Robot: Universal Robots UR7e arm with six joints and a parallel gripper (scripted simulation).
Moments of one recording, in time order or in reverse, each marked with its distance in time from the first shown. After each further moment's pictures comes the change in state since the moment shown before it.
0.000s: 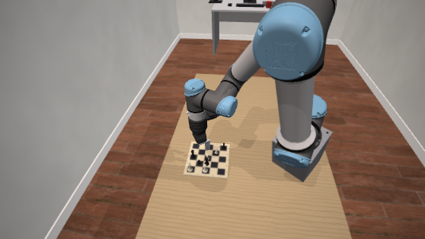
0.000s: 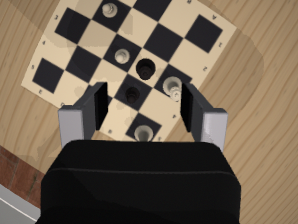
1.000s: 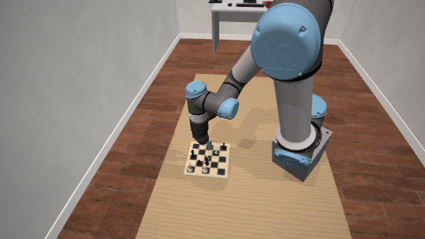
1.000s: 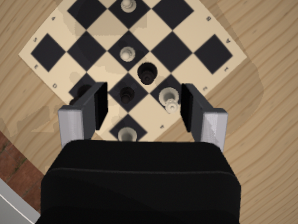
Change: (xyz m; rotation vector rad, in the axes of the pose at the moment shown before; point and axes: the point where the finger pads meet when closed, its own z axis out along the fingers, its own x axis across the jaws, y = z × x) arm -0.003 -0.003 0.007 0.003 -0.003 -0.271
